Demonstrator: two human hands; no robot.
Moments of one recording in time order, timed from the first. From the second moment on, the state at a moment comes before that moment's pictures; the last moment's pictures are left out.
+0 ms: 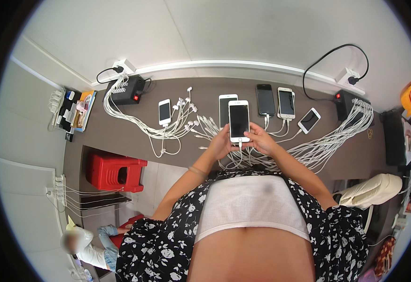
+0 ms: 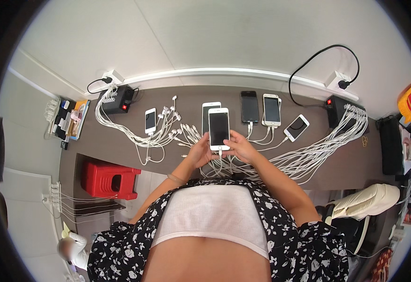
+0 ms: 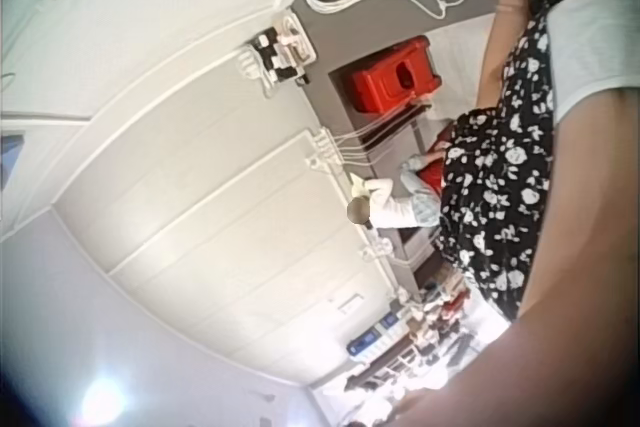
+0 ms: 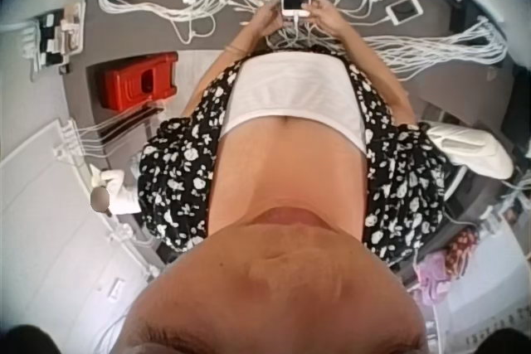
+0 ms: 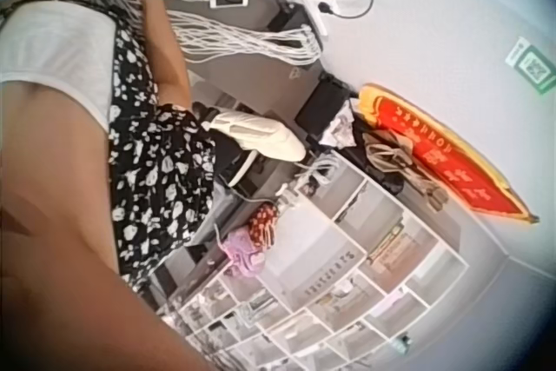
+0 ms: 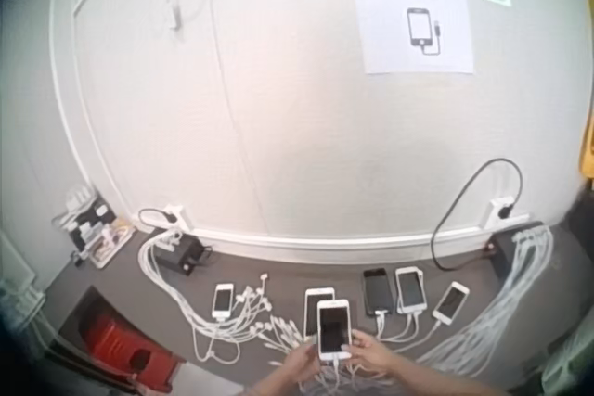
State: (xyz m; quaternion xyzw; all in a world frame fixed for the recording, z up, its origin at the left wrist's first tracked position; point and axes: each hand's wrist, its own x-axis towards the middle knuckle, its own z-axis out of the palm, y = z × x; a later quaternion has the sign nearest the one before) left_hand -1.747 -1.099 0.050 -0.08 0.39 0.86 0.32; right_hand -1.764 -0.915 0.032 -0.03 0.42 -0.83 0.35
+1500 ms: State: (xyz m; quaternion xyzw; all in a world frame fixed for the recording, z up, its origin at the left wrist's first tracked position) left_hand -1.748 -1.117 -0.001 -0.02 0.20 0.91 0.37; right_hand -1.748 -0.917 0.004 -0.08 0.62 -0.73 0.25
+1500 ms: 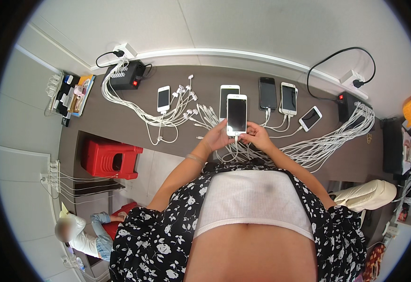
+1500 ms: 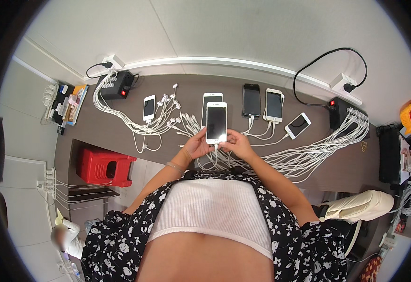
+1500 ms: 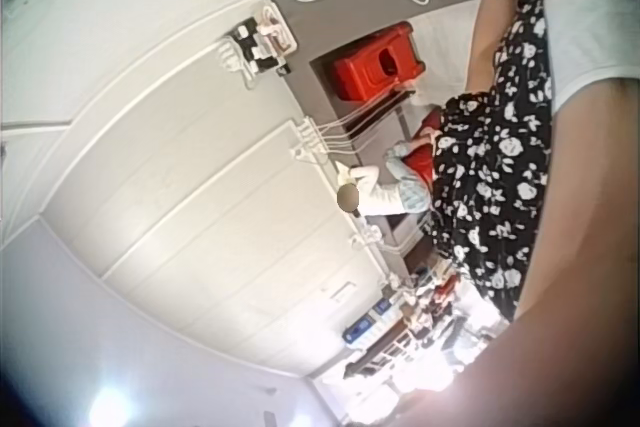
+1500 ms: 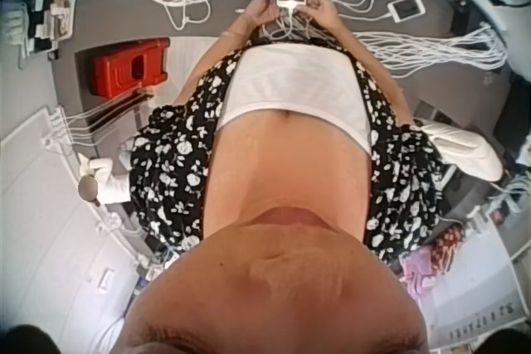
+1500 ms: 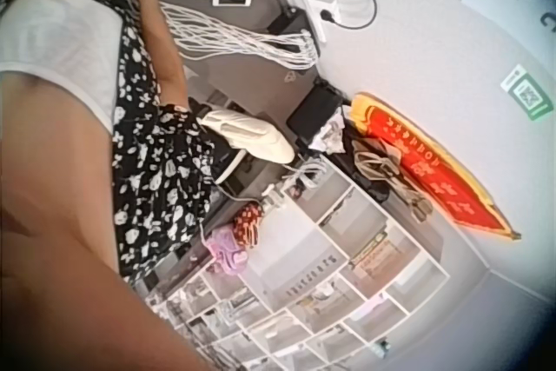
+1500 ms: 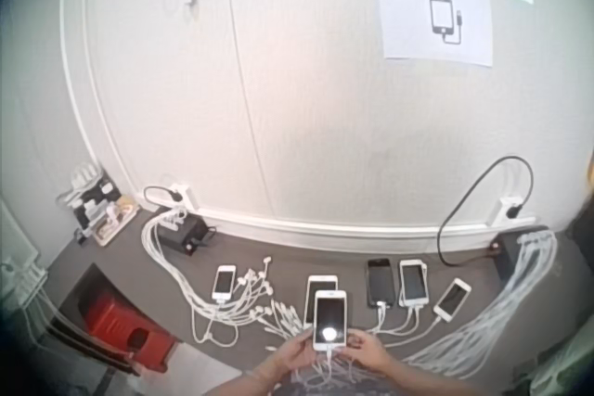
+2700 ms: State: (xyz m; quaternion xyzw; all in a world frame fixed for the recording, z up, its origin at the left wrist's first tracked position) left_hand -1.747 -1.116 0.000 -0.04 0.23 0.90 0.36; right_hand -1.749 -0.916 0.000 -0.07 0.61 -0.74 0.26
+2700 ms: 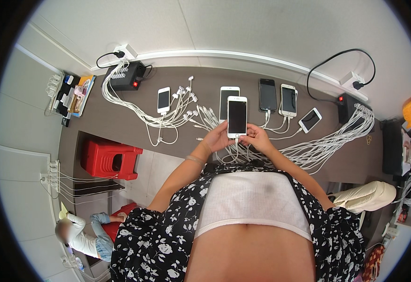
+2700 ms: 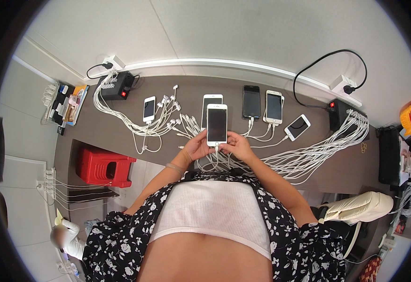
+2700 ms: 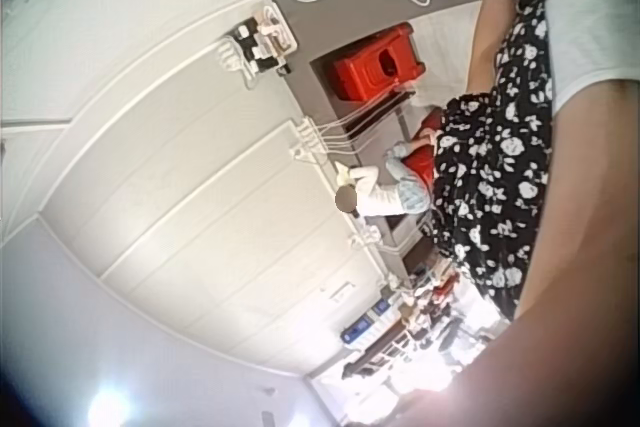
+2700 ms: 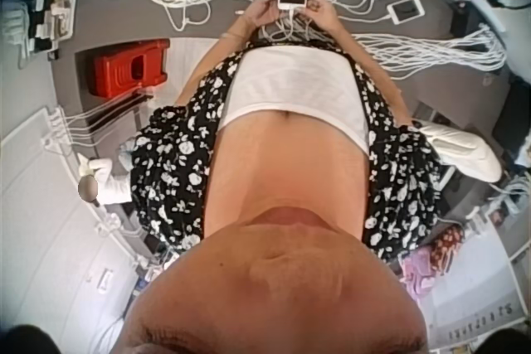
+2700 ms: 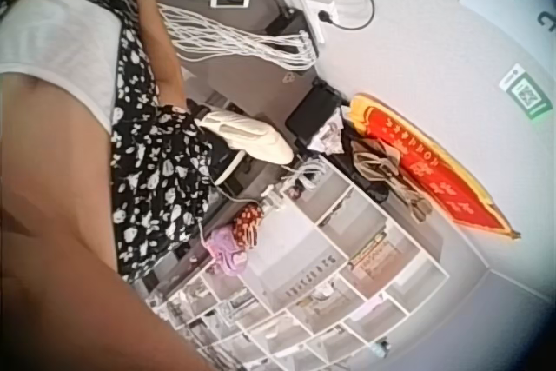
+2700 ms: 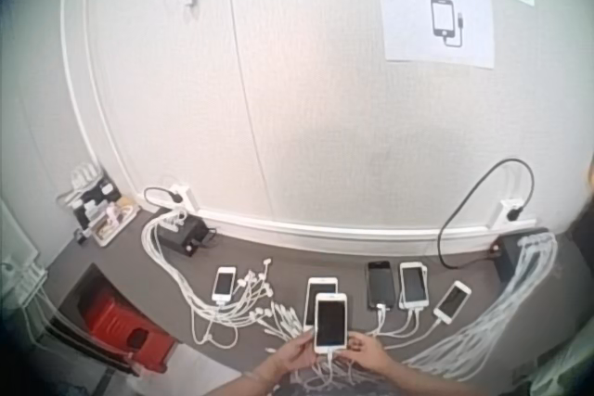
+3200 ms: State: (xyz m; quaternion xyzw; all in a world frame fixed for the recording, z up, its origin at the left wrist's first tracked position) left_hand -1.747 -1.115 0.002 -0.04 0.22 0.91 0.36; right_hand -1.748 -0.916 0.000 -0.07 0.61 -0.75 0.26
